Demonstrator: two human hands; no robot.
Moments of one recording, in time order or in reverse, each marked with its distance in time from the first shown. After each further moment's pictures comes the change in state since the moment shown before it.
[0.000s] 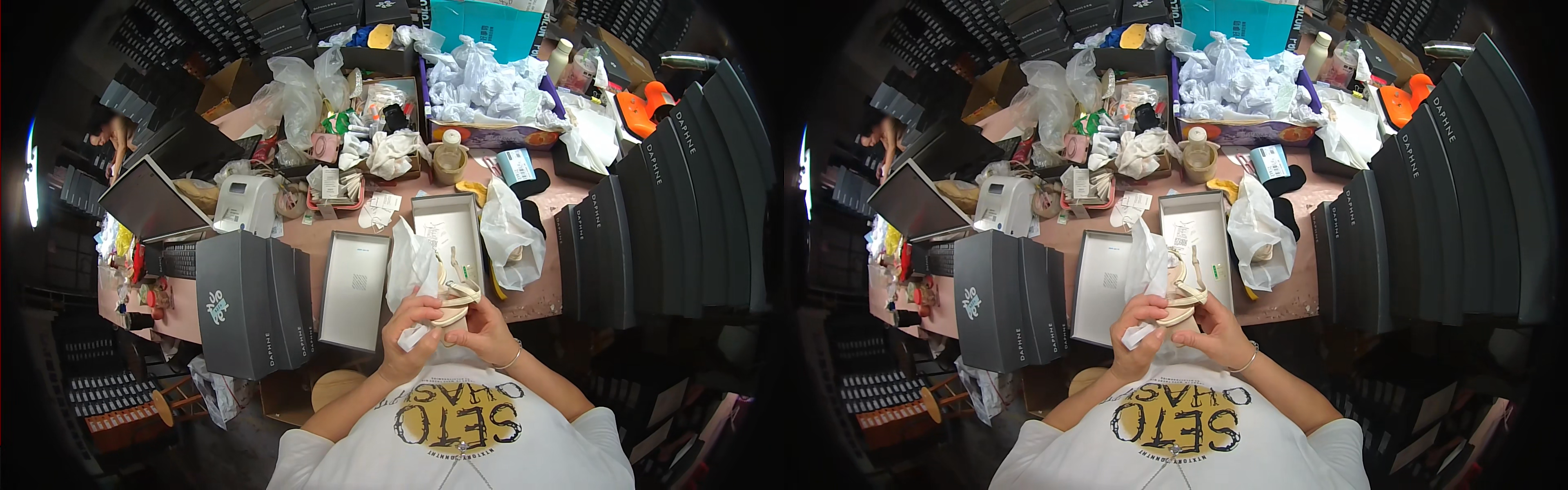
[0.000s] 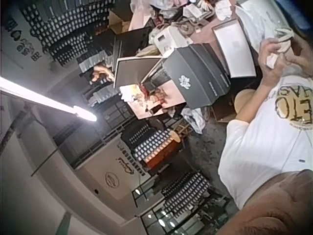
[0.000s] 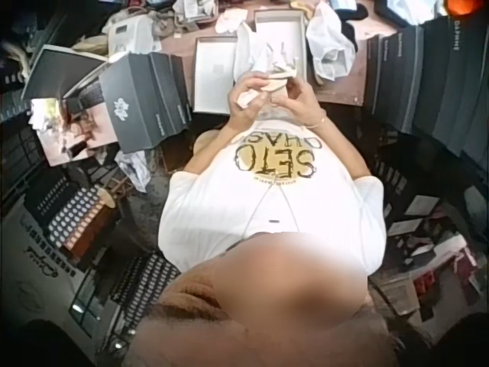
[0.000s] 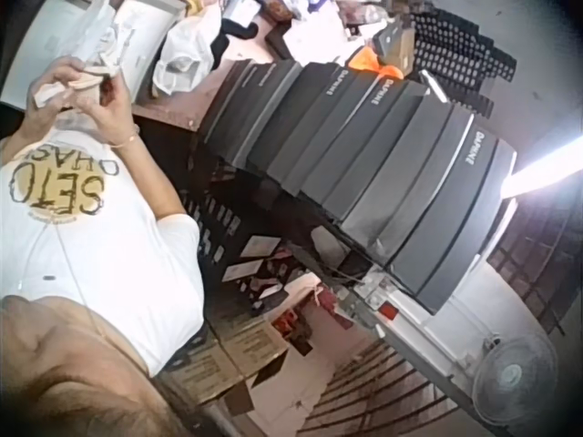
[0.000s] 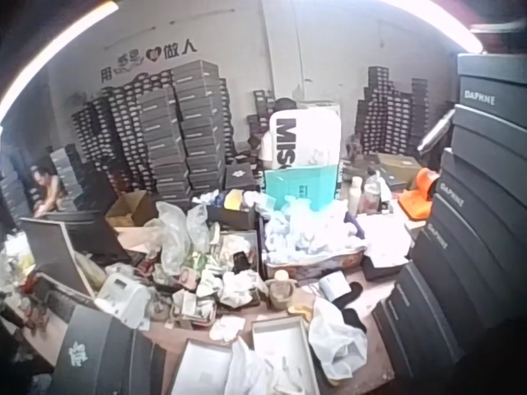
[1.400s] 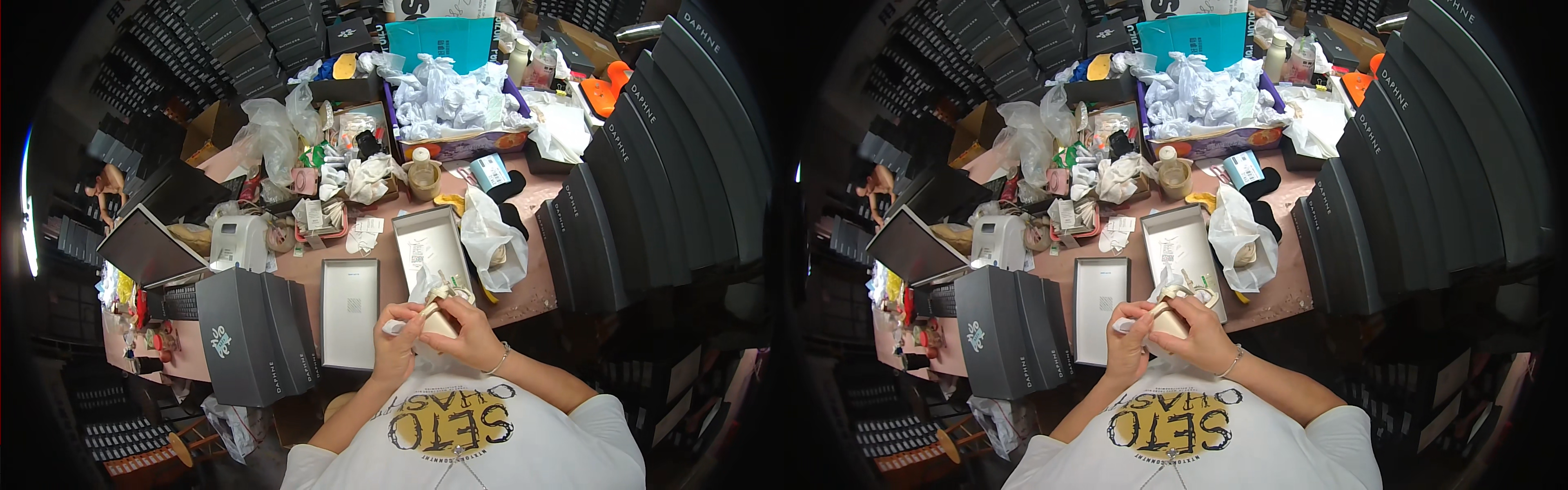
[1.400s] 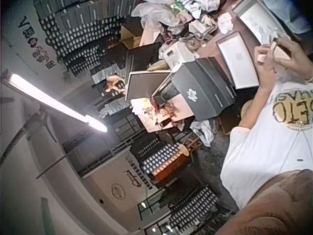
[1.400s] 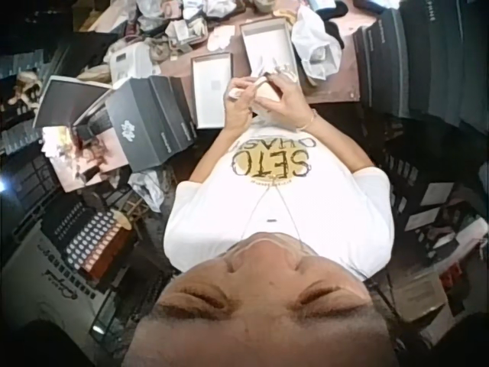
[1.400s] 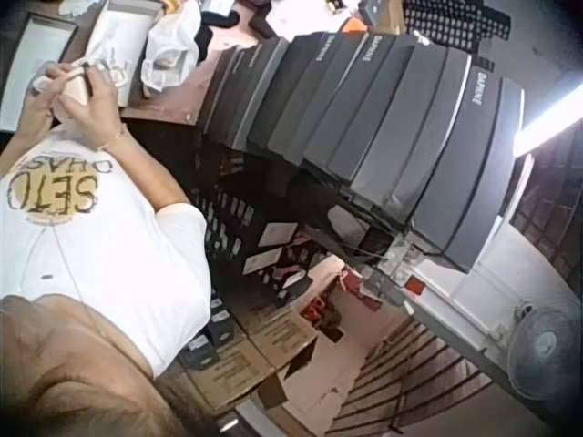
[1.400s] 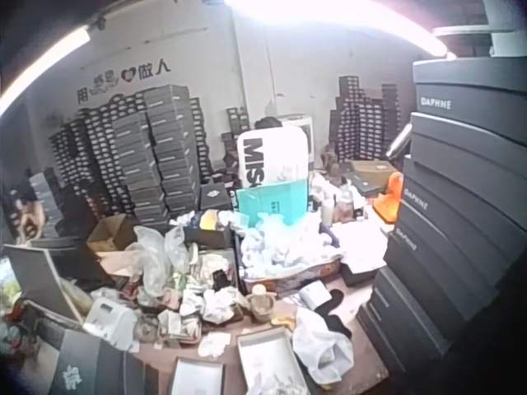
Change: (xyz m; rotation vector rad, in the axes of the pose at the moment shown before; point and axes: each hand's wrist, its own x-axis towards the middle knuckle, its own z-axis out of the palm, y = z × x) left_hand 0.008 -0.009 0.012 -0.624 0.148 -0.359; right_hand 0.005 -0.025 0.019 -0.738 0.221 -0.144
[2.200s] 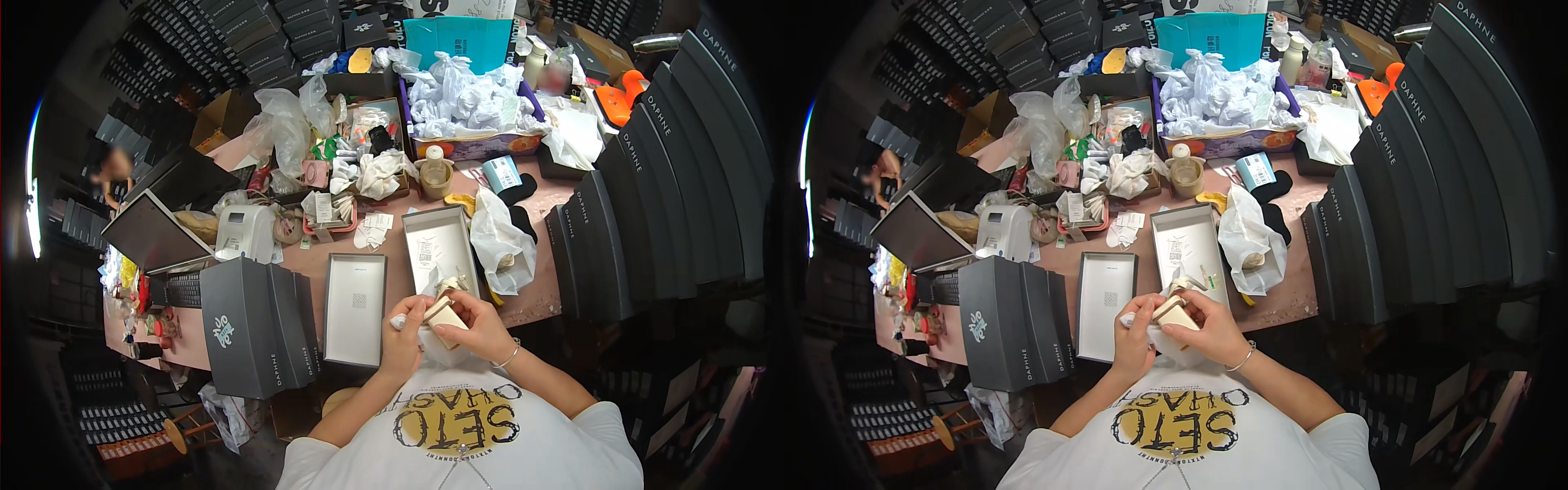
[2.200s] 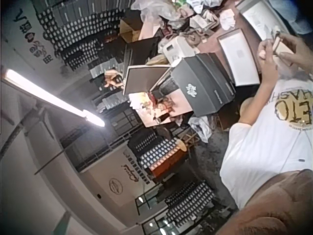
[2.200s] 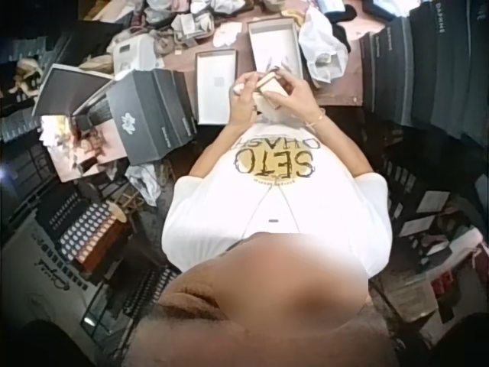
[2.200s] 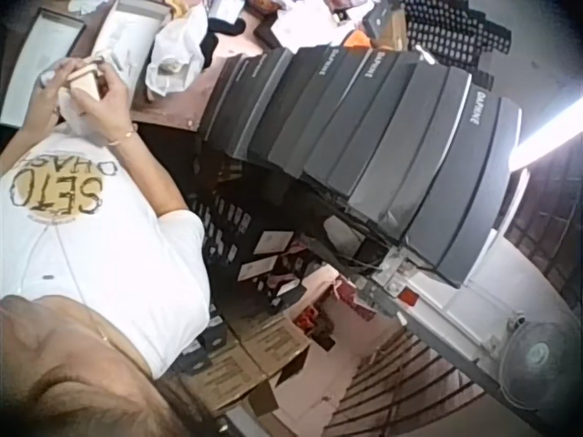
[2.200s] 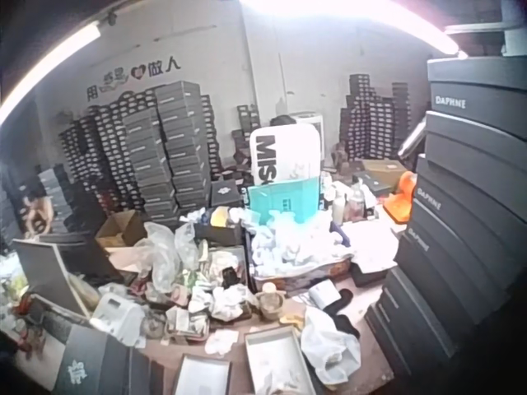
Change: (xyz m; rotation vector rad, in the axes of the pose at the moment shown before) left_hand 0.008 0.003 0.006 0.059 0.027 -0.068; right_hand 0.004 0.020 -0.003 0.384 -0.081 0.234
